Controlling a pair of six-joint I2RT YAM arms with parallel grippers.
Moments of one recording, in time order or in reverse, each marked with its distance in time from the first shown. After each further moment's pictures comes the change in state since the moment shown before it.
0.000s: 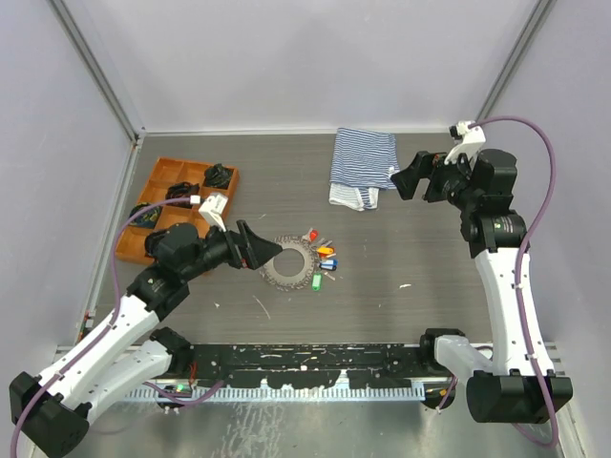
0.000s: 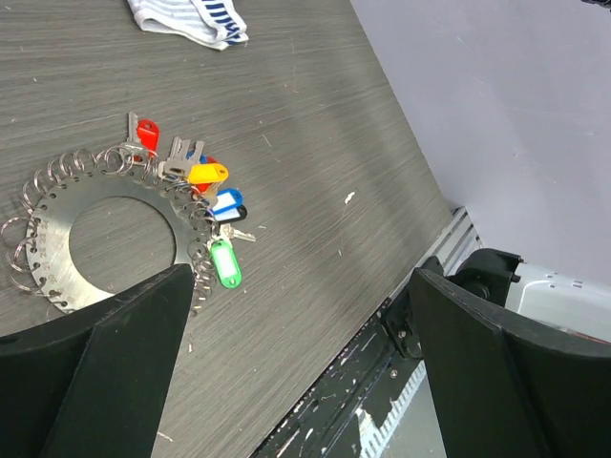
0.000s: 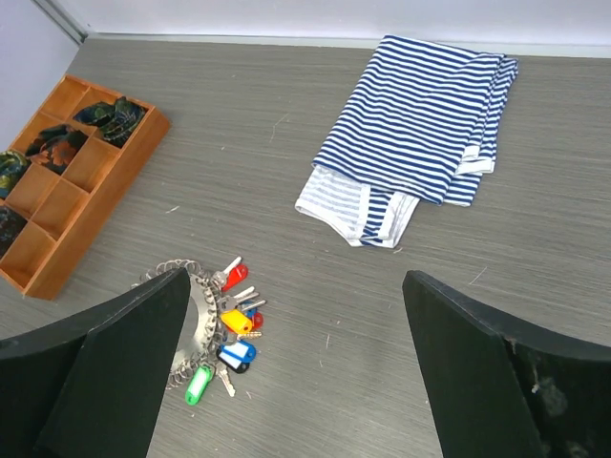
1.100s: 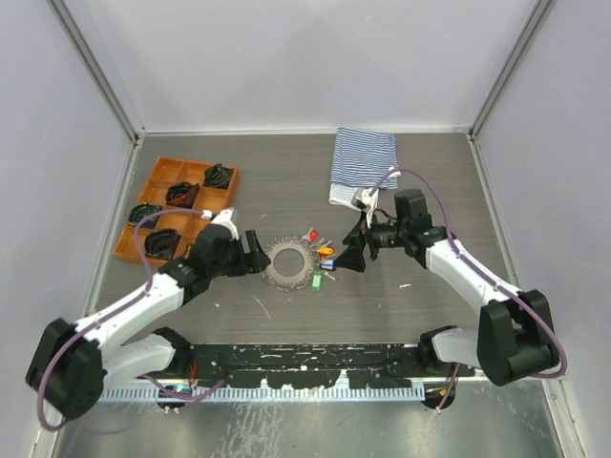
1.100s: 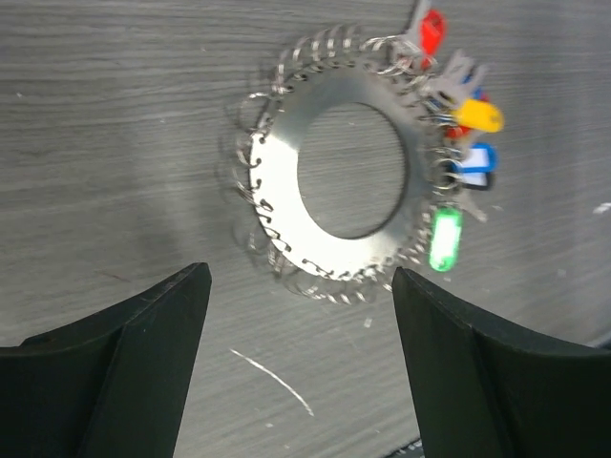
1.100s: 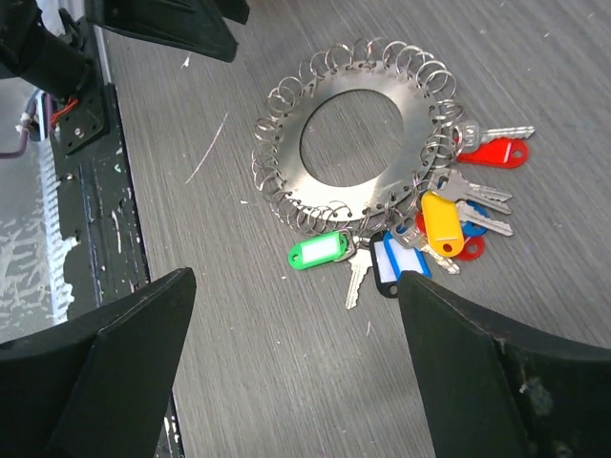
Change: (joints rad) left arm 0.000 0.231 -0.087 -0.103 -0.294 0.008; right arm 0.302 0.213 -0.443 0.264 -0.531 -0.365
